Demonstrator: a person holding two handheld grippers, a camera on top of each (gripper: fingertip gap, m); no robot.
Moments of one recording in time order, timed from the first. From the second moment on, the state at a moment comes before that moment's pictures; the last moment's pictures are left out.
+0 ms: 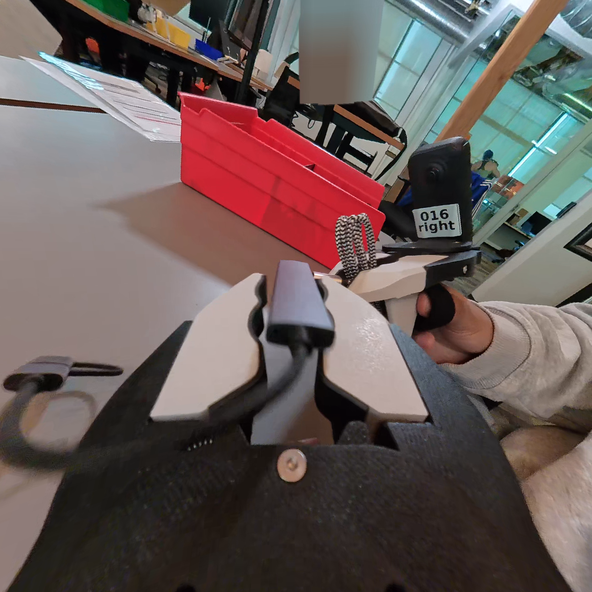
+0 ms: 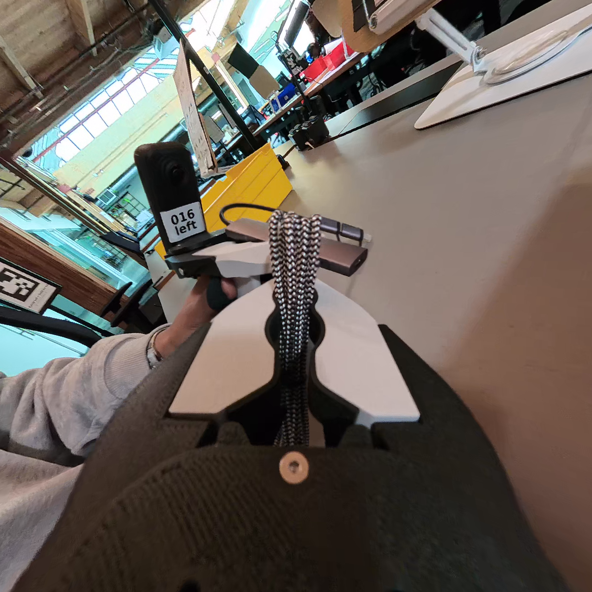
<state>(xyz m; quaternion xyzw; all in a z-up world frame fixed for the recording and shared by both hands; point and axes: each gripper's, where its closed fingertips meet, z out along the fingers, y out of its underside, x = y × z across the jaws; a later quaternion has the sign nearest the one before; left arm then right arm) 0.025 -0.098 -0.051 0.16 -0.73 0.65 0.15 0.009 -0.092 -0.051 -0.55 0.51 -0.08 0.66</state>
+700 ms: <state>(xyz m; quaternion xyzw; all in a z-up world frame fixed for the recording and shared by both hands) 0.018 -0.100 -0.049 0.08 -0.76 0.64 0.05 0.008 -0.090 -0.052 -0.51 0.52 -0.01 0.68</state>
